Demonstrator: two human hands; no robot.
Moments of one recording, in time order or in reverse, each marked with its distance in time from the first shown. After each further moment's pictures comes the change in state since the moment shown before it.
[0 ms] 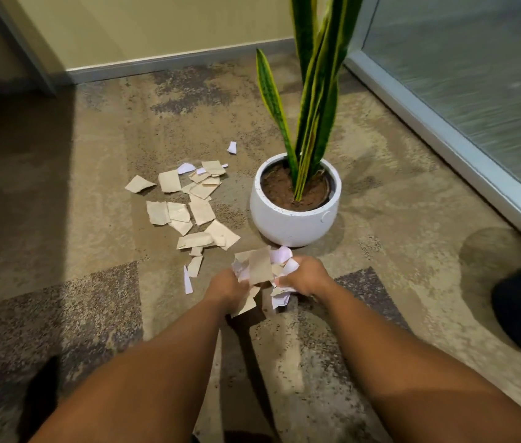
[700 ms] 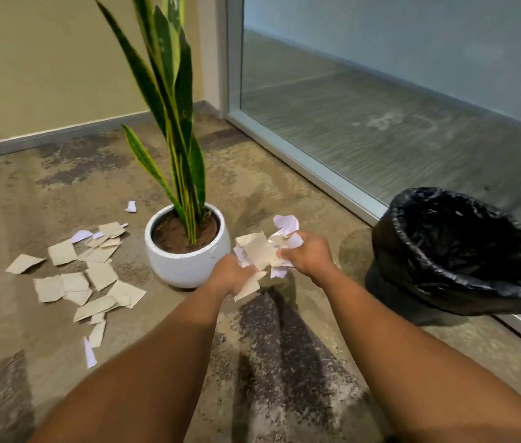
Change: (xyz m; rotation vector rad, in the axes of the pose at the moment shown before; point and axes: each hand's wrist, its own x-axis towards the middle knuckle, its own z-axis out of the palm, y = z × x) left_hand -0.075 0.192 0.043 0.017 -0.162 0.460; right_hand -0.084 0.042 -0.184 0.244 0.546 -0.020
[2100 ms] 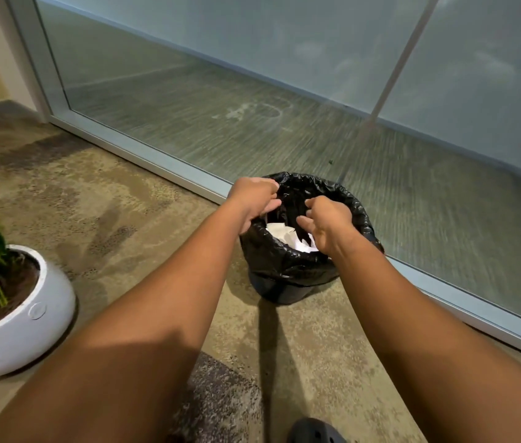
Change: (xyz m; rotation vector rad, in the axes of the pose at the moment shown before) left_hand 0.037 0.262 0.146 -0.699 -0.399 0.224; right_hand -0.002 0.068 -0.221 0.868 0.648 0.393
